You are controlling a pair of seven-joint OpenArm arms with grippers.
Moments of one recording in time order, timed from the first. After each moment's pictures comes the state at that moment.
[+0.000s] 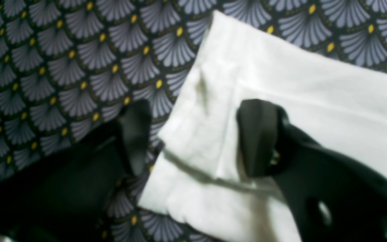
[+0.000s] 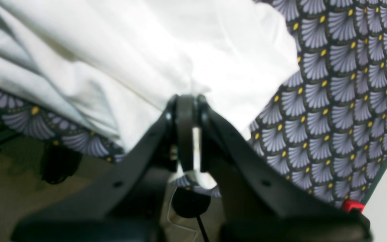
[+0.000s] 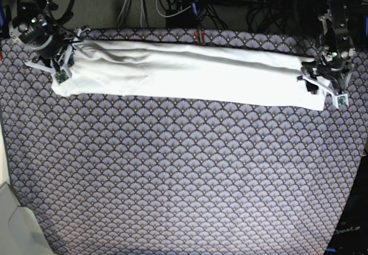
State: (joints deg) left arm 12.8 -17.5 -18.6 85.9 -13.1 -0.9 35.0; right arm -25.0 11.6 21.8 110.9 1.5 40.1 -49.6
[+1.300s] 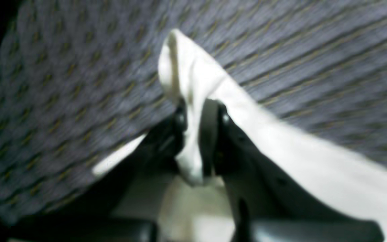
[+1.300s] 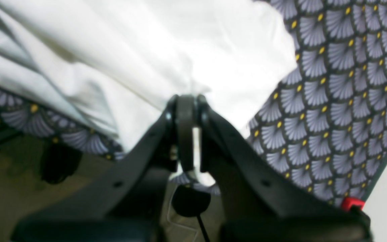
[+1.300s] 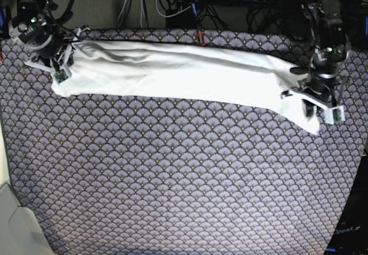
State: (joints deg) left arm 14.2 -9.6 -17.3 108.9 -17.4 -1.0 41.0; right arm -25.1 11.6 21.9 110.9 1.5 40.1 -49.7
